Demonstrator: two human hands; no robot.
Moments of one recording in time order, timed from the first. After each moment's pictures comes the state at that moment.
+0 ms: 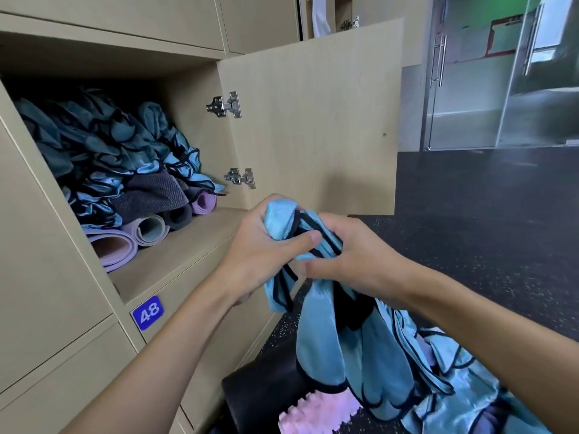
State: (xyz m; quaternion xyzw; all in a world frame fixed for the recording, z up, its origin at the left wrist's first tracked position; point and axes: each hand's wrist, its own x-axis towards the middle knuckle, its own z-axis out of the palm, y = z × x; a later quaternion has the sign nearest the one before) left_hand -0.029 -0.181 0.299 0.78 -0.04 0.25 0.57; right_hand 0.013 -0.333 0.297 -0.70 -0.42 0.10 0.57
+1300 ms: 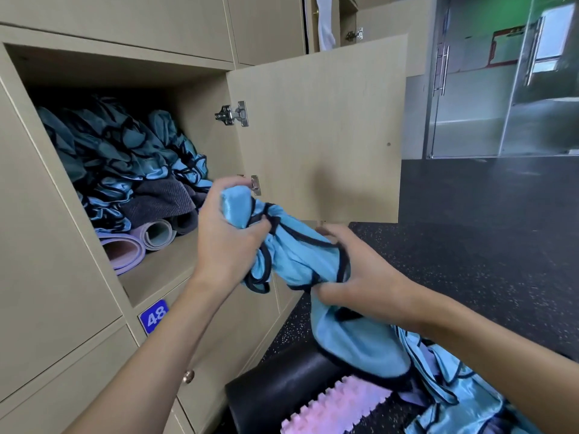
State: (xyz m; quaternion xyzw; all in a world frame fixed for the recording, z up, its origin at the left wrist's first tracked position) left_hand -0.043 -0.159 0.317 0.74 0.02 0.45 0.50; right_hand 0.011 -0.336 0.281 -0.75 -0.38 0.07 0.54
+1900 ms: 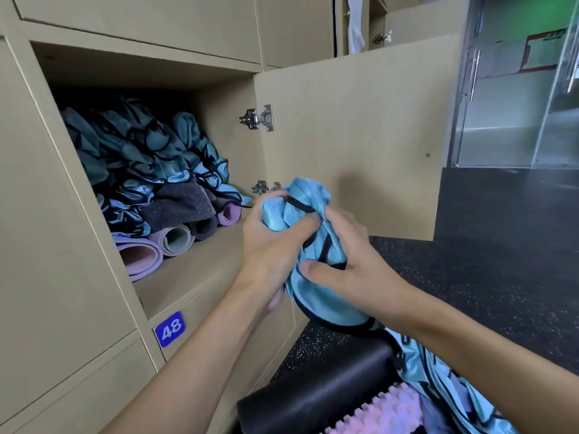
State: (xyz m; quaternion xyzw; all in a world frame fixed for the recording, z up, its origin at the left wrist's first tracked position) left_hand -0.007 -0.154 0.321 0.61 0.05 0.35 0.71; right_hand 0.036 -0.271 0.297 -0.70 -0.44 0.01 0.56
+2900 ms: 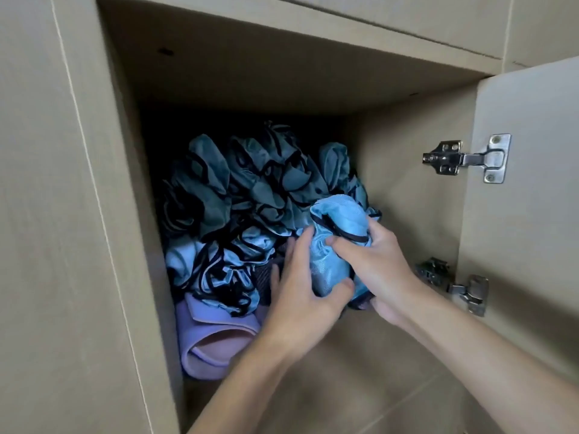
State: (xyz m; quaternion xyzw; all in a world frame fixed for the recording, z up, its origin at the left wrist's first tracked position) left_hand 0.083 0.119 0.312 0.80 0.24 0.40 0.37; right_hand 0.195 0.068 0.346 -0.49 -0.44 0.21 0.72
